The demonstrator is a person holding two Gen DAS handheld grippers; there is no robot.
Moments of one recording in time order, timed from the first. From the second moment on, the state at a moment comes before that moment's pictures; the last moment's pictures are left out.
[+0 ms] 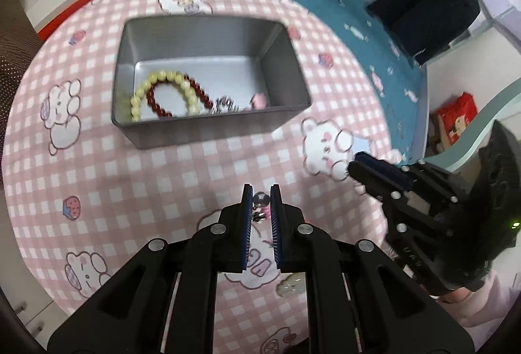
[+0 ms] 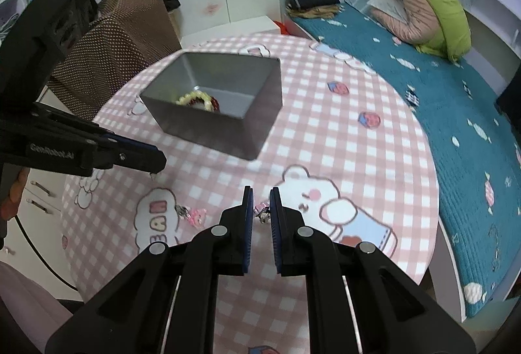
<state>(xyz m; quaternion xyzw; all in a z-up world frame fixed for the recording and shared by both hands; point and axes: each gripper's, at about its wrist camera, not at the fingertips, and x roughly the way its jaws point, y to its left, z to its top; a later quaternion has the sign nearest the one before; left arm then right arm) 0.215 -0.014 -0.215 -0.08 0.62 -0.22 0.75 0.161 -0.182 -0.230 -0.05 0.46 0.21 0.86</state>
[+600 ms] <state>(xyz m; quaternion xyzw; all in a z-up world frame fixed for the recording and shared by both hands) 0.237 0.029 -0.148 -0.20 0.52 -0.20 0.80 0.196 -0.144 -0.183 -0.09 0.38 0.25 0.88</state>
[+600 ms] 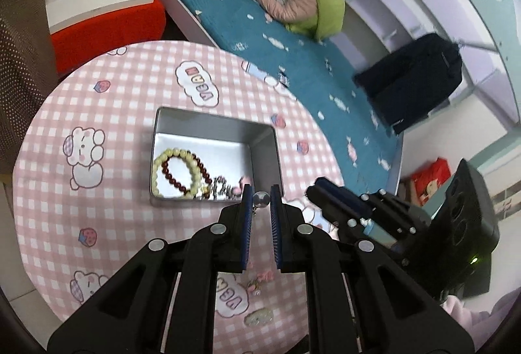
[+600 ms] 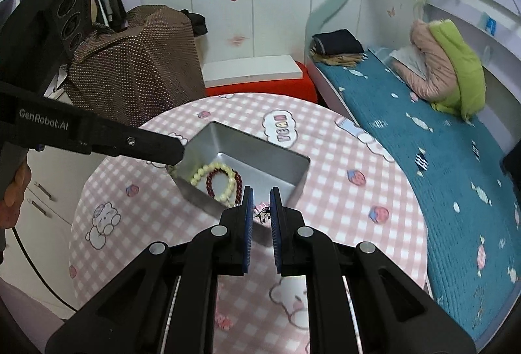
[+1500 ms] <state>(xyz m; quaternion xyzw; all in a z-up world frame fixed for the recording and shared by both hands) 0.268 0.052 -0.200 -0.22 0.57 -0.15 0.77 0.232 -0.126 -0.207 -0.09 0.42 0.25 0.87</state>
